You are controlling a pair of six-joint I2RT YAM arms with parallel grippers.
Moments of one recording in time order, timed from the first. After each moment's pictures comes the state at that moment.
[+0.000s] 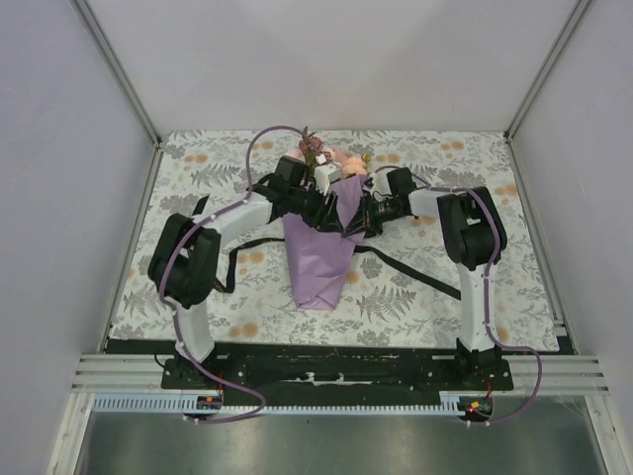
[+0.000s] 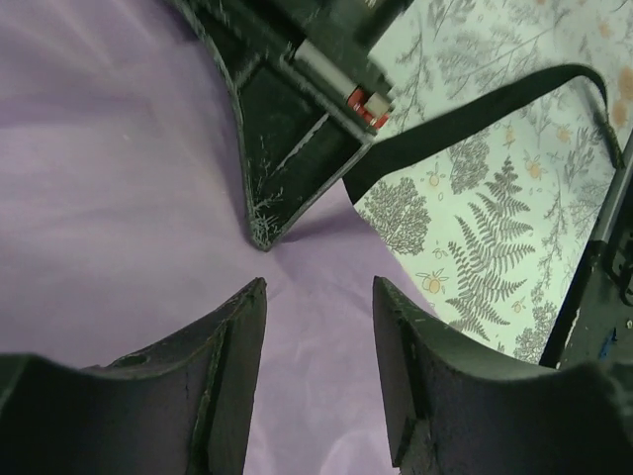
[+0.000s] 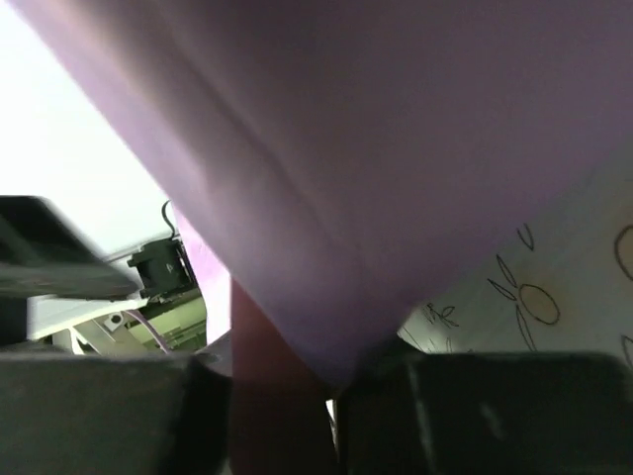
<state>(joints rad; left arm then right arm) -0.48 1.84 1.33 -0.24 0.66 0.03 0.27 2.24 1.39 -0.21 -1.02 0.55</state>
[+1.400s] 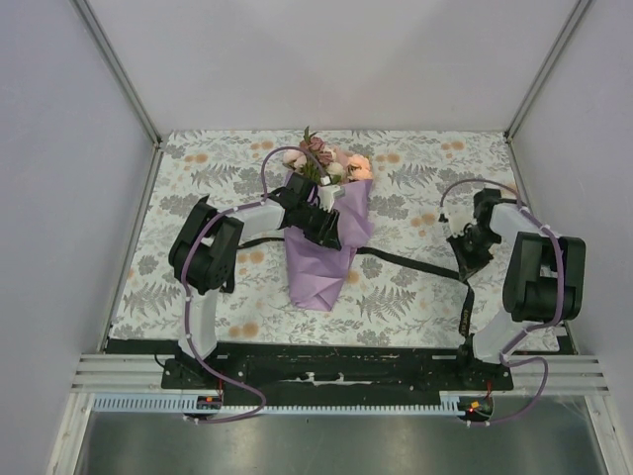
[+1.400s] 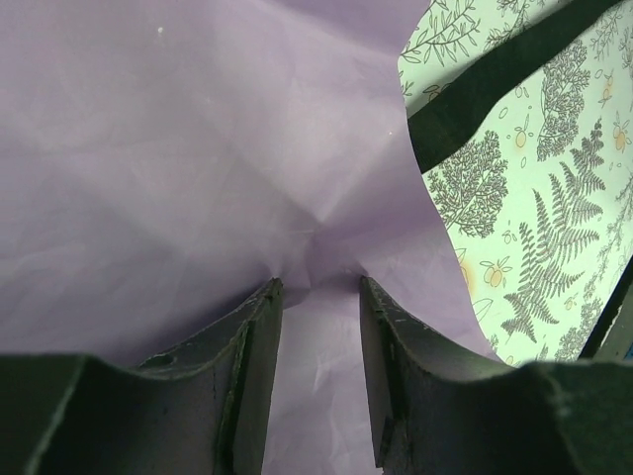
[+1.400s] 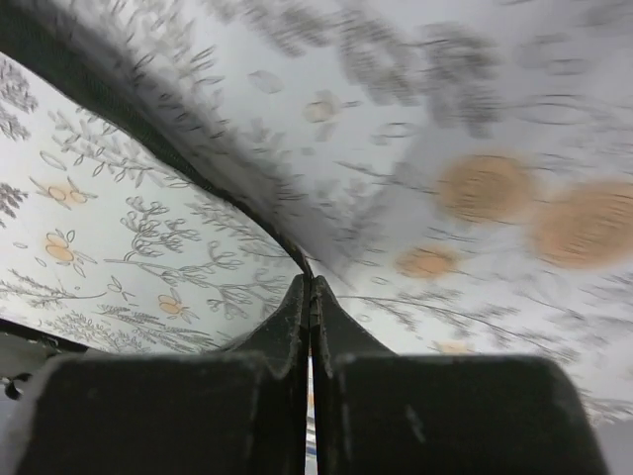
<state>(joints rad) -0.52 2.05 1.32 -0.24 0.63 -0.02 -0.13 1.68 0.98 -0.90 -0.15 -0.57</state>
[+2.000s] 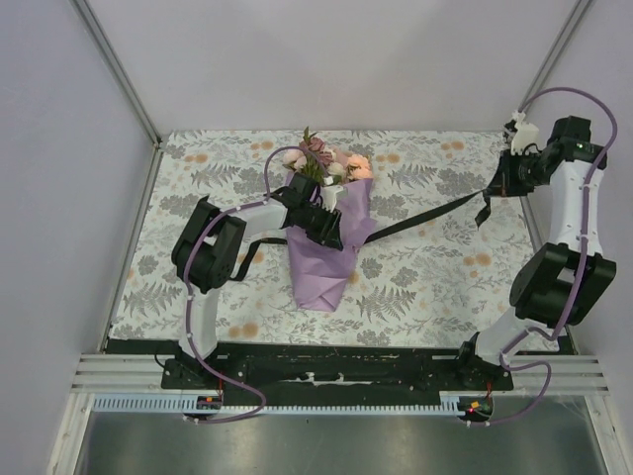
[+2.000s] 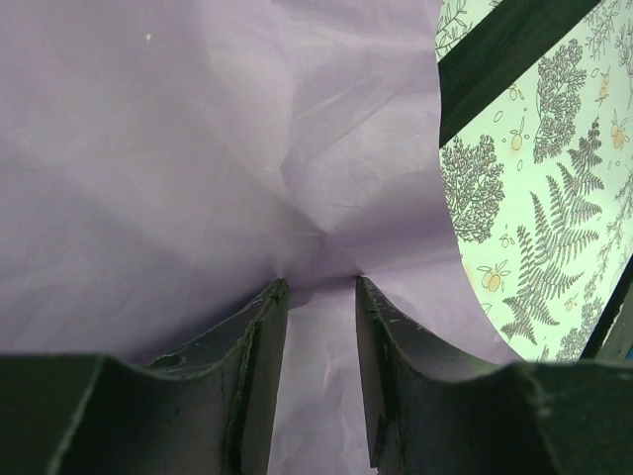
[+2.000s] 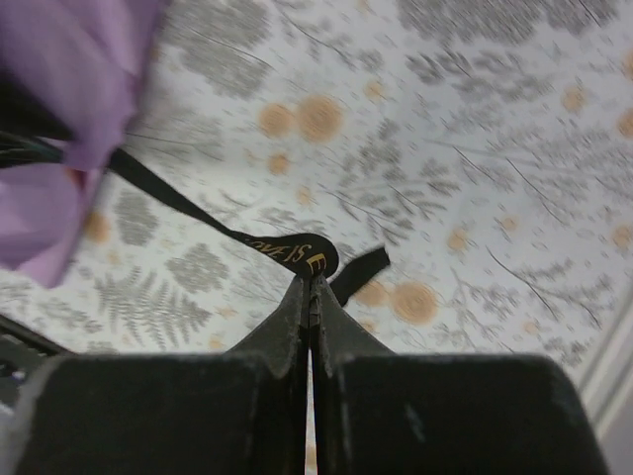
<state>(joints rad) -0.53 2.07 1.34 -0.25 0.64 0.00 -0.38 1.69 1.64 -1.08 -0.50 -0.43</state>
